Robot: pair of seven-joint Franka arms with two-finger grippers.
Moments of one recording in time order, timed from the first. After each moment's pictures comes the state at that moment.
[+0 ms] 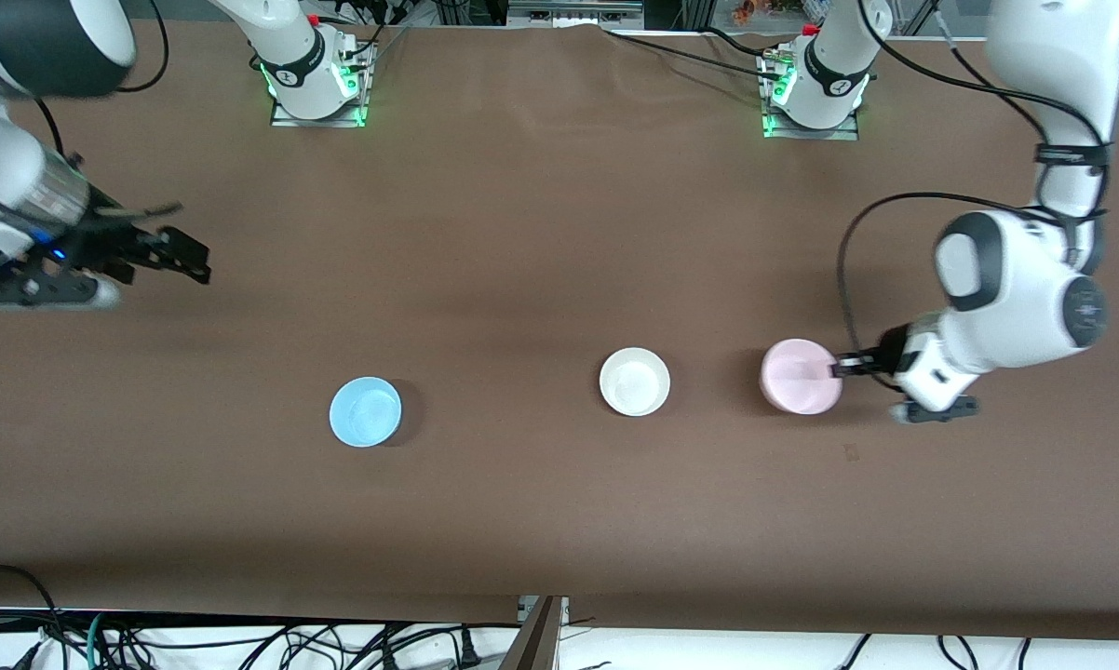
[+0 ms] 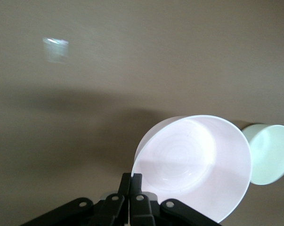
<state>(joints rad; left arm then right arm) -0.14 0.43 0.04 -1.78 -0.37 2.12 -0.09 0.15 0.16 -0.03 -1.61 0.01 1.71 0.10</state>
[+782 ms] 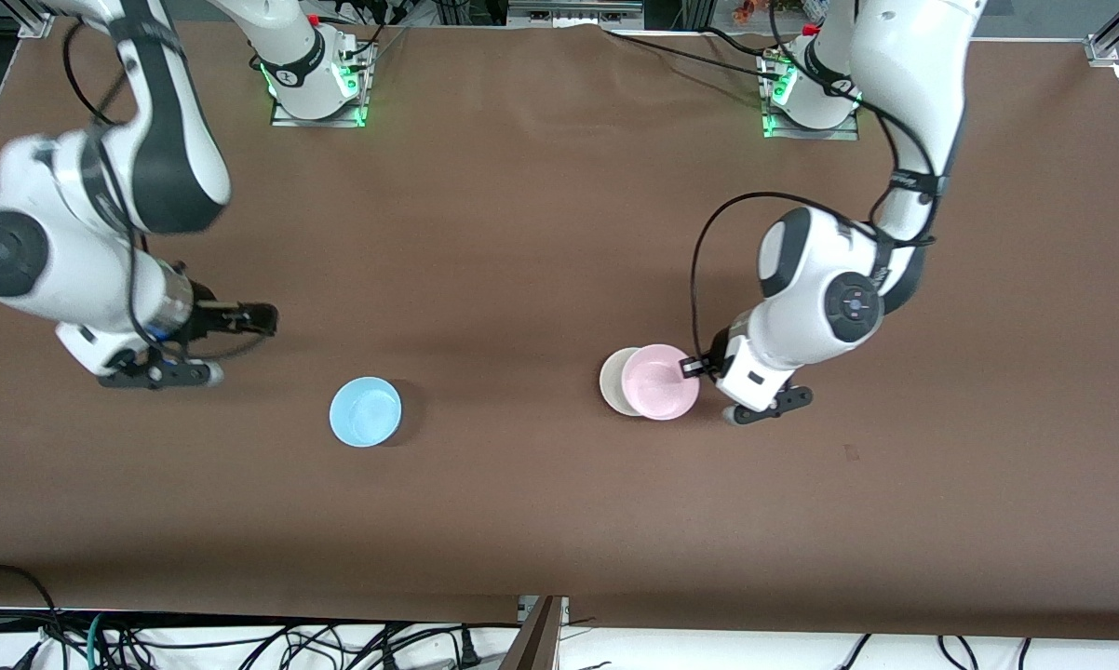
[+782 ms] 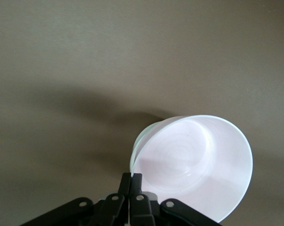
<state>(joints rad) -0.43 0.58 0.04 -1.61 -0.37 2.21 -0.49 0.17 0.41 -0.03 -1.59 0.01 1.87 0.10</state>
